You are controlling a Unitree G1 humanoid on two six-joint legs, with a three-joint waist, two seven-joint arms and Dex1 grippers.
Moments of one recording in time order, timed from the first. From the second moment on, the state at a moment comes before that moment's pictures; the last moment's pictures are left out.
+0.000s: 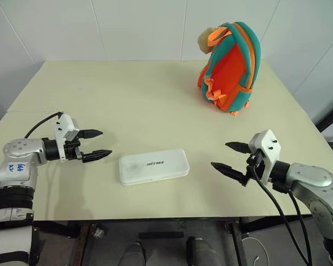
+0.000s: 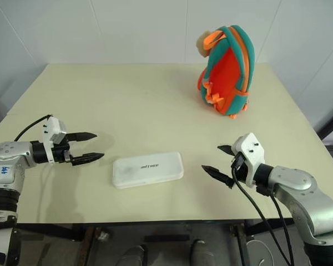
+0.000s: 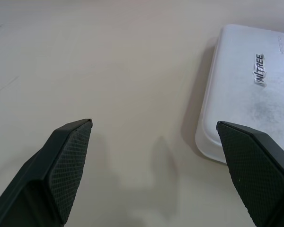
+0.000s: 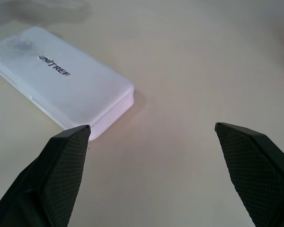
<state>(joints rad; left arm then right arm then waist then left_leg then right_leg) -0.61 0.80 0.14 0.50 -0.29 0.15 -1.21 -0.17 -0.76 -0.17 -0.50 0.56 0.66 0.70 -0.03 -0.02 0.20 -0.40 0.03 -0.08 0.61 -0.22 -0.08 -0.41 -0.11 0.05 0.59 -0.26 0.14</state>
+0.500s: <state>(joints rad) -0.65 0.77 0.14 0.52 -0.29 0.15 -1.20 -0.25 -0.72 -0.13 -0.50 0.56 0.71 0.64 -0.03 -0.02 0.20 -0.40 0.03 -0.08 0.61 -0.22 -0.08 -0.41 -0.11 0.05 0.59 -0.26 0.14</state>
